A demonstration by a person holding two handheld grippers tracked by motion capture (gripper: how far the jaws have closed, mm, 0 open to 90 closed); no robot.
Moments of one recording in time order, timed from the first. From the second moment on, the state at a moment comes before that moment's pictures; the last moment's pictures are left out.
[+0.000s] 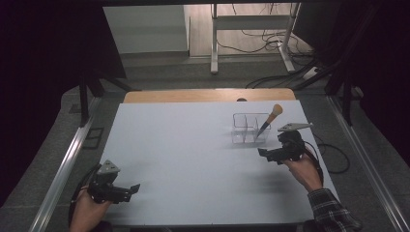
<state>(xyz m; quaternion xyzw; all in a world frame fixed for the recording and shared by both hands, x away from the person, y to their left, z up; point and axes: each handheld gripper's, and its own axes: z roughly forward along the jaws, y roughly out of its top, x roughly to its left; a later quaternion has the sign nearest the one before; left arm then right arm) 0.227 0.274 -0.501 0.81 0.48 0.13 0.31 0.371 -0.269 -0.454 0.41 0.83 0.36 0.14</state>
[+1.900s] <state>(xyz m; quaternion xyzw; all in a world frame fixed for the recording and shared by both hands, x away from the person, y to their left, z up) 0.226 0.274 -0.500 0.81 0.48 0.13 0.31 0.320 -0.274 -0.463 0.39 0.85 0.34 0.13</state>
